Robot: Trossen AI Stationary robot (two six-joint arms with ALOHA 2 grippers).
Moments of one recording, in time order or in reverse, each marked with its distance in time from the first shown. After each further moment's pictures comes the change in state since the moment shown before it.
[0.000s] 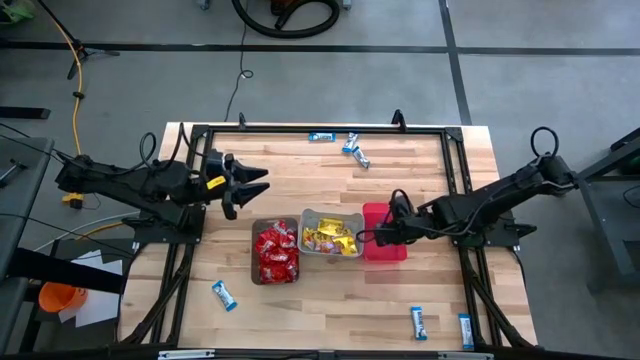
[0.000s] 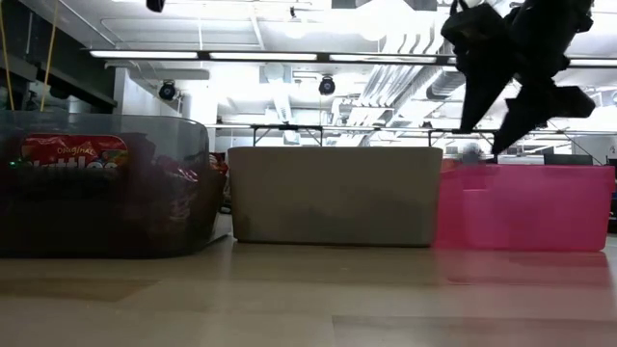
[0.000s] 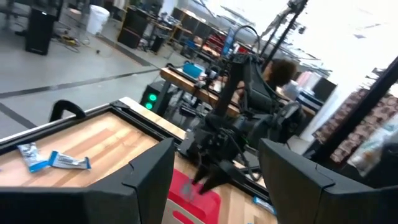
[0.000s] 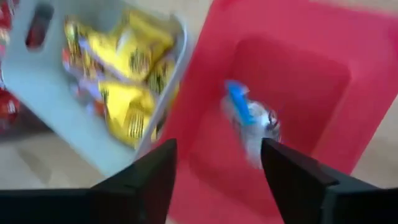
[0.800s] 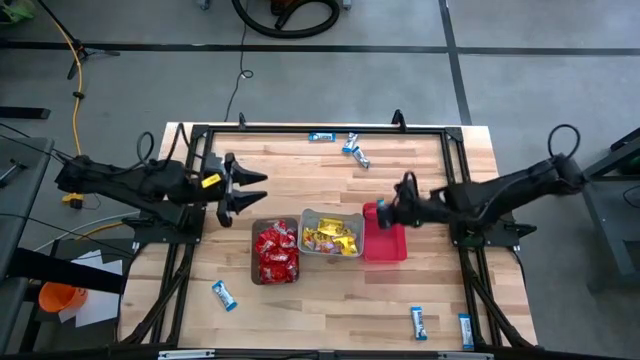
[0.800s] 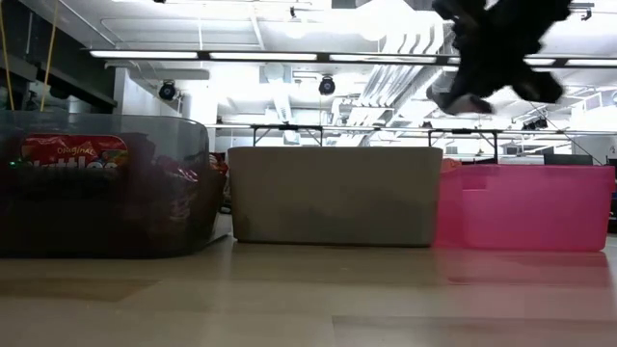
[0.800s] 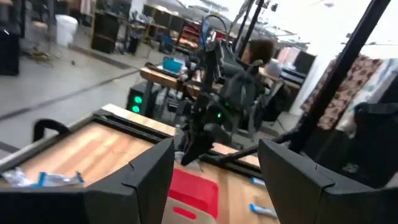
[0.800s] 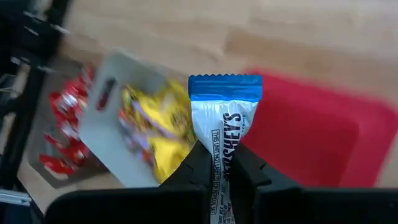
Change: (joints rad) left arm 0.000 -0.019 0.000 -0.008 0.112 0.155; right arm -0.088 -0.131 0.000 0.053 0.091 -0.061
